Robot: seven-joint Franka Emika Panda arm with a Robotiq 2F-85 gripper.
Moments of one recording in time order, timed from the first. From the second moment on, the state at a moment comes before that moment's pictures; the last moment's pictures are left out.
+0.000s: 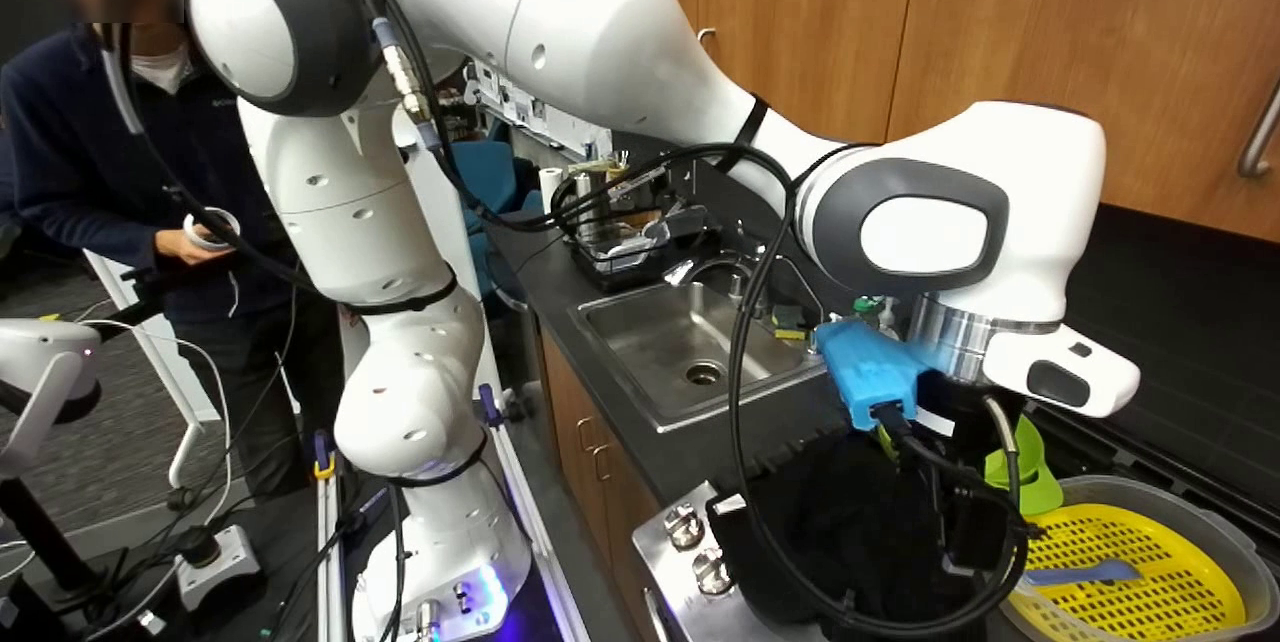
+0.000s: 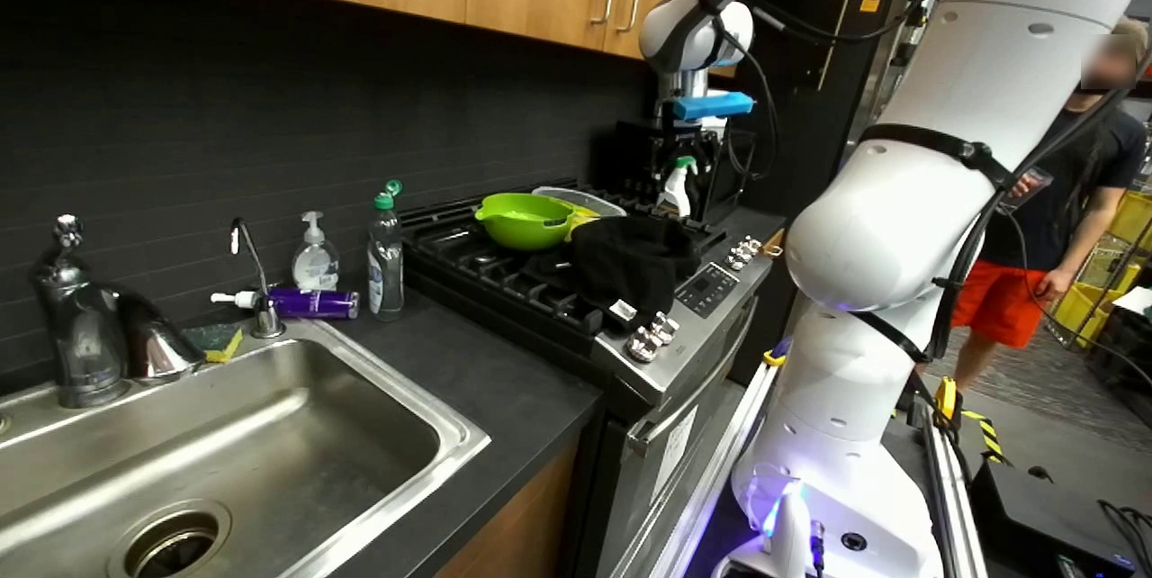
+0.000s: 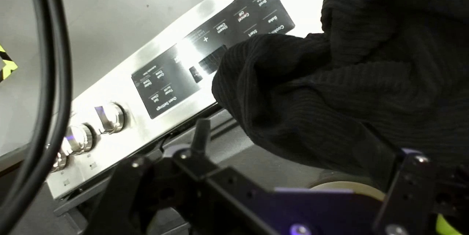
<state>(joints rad) -0.39 -0.13 -0.36 -2.24 -0.28 2.07 0.05</state>
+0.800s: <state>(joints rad) -0.36 -0.05 -0.36 -2.29 -0.19 2.01 0.04</state>
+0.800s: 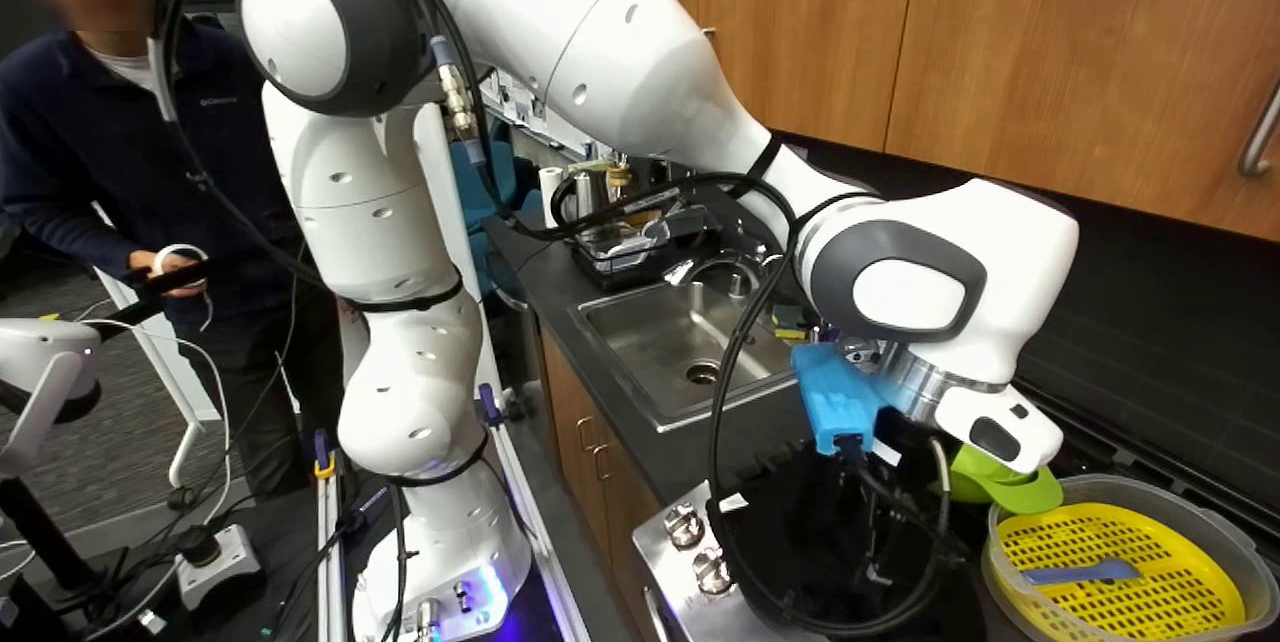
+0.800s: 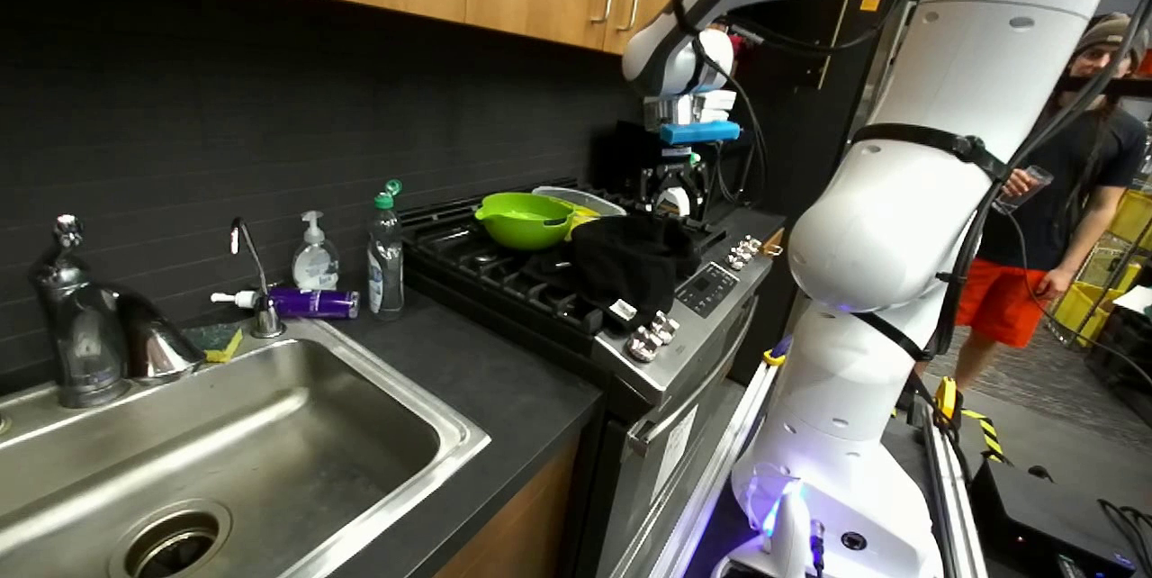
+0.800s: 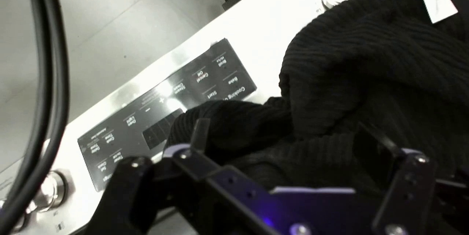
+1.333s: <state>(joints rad) -0.38 -0.04 -0.37 -2.36 -0.19 2.00 0.03</state>
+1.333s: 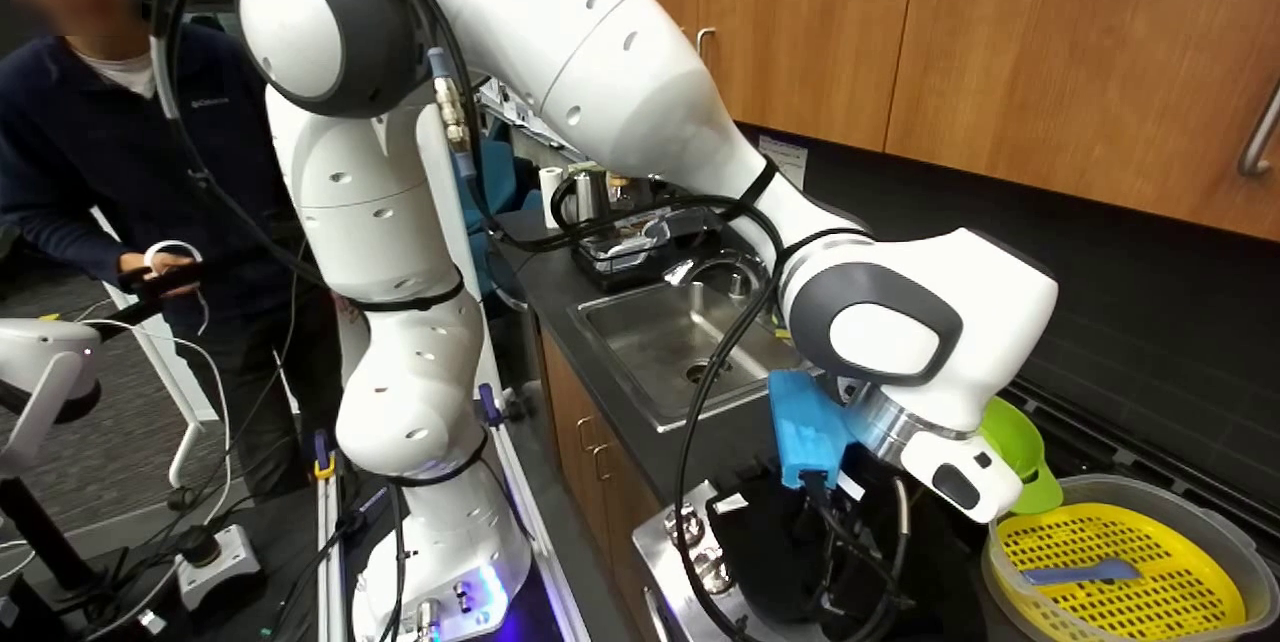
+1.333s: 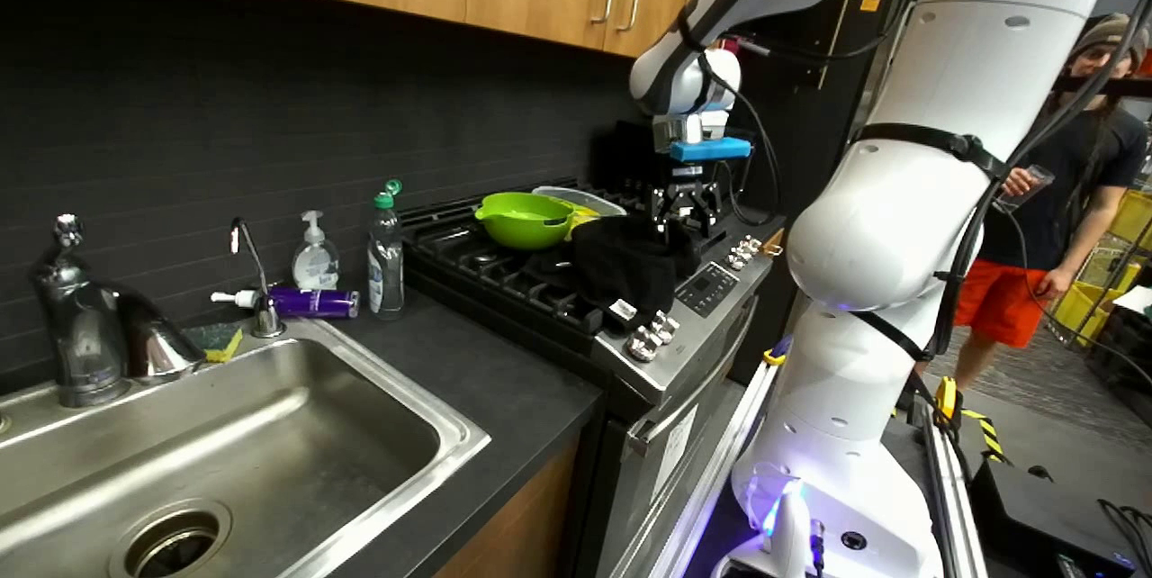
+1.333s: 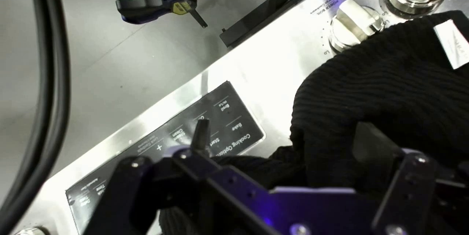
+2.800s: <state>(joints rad) -0.43 -0.01 -0.42 -2.30 -0.55 2.35 0.34</state>
